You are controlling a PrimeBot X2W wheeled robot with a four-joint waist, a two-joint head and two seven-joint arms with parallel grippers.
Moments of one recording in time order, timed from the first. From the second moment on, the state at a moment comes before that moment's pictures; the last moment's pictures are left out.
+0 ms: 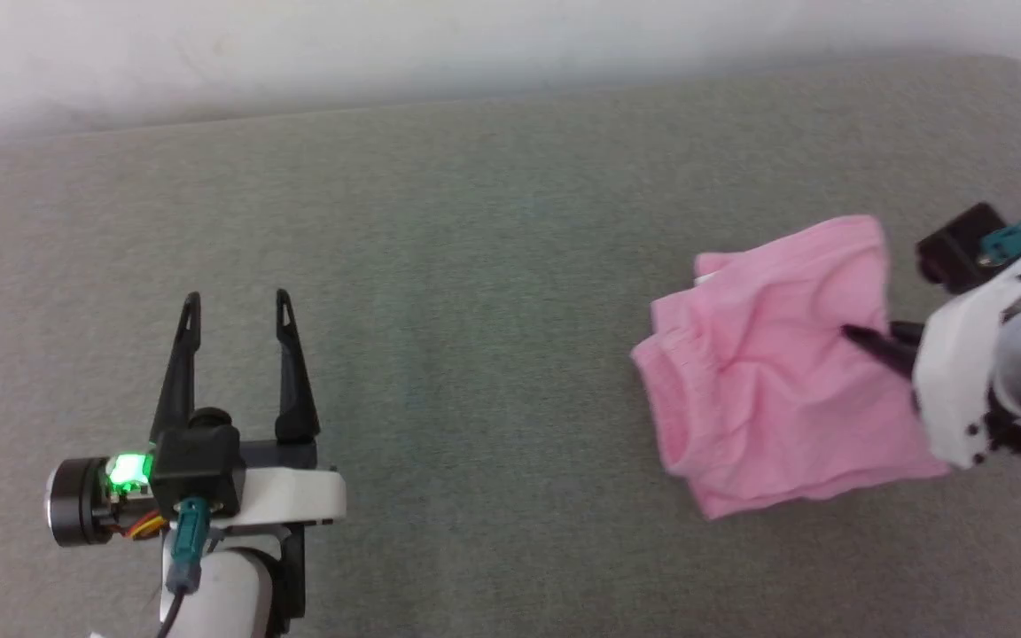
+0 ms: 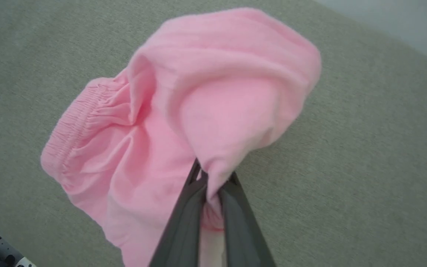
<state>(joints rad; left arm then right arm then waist) -0.13 0.15 -0.14 -0.03 -0.01 0.27 -0.26 -0.57 -0.72 0.62 0.12 0.83 0.13 0.58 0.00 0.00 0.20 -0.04</state>
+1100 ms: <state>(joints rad) -0.35 0.20 -0.18 -0.08 0.00 0.27 -0.26 -0.84 -0.74 0.27 0.83 0.33 0.13 0.31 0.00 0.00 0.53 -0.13</state>
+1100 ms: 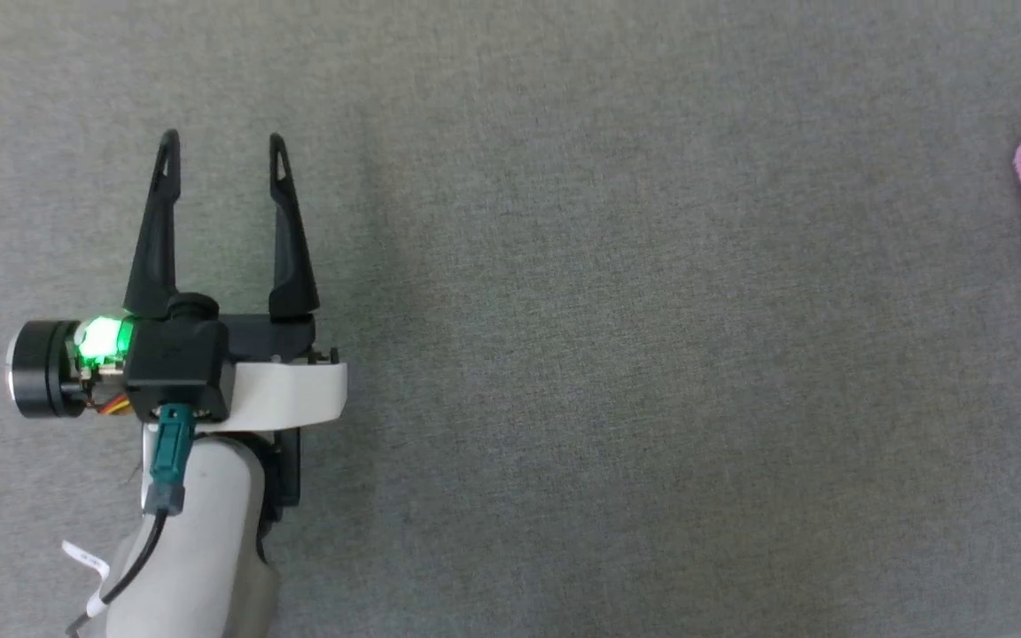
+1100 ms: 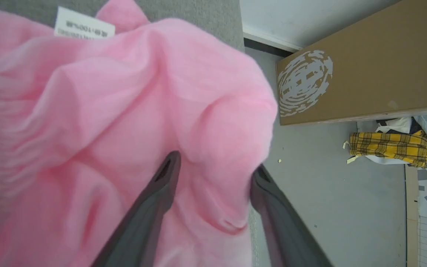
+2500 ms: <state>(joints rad) -0.06 0.15 -0.11 0.02 -0.04 0.23 -0.26 -0.20 -0.10 -0.01 0.12 0.18 0.13 -0.26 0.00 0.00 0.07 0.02</state>
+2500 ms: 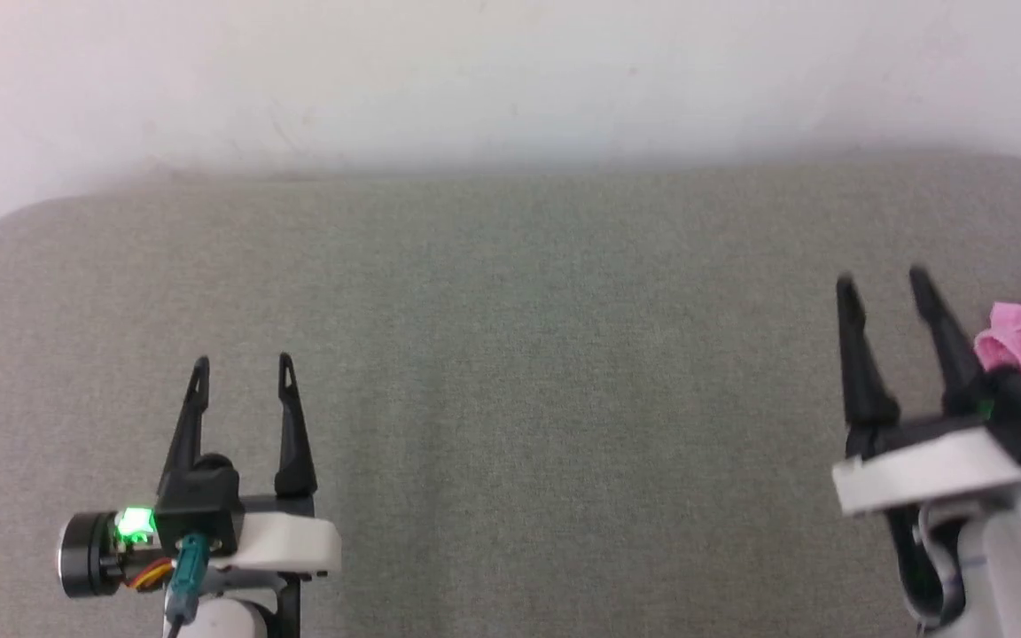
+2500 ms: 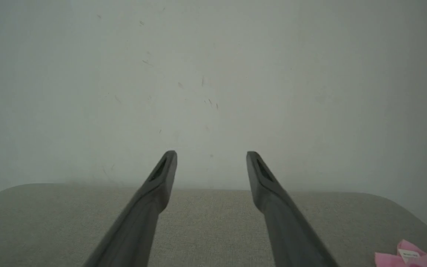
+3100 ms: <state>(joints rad) -0.02 0.13 -0.11 0.03 -0.04 0.19 -0.26 -0.01 -0.06 -0.06 0.00 0.17 0.13 -0.26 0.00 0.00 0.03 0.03</state>
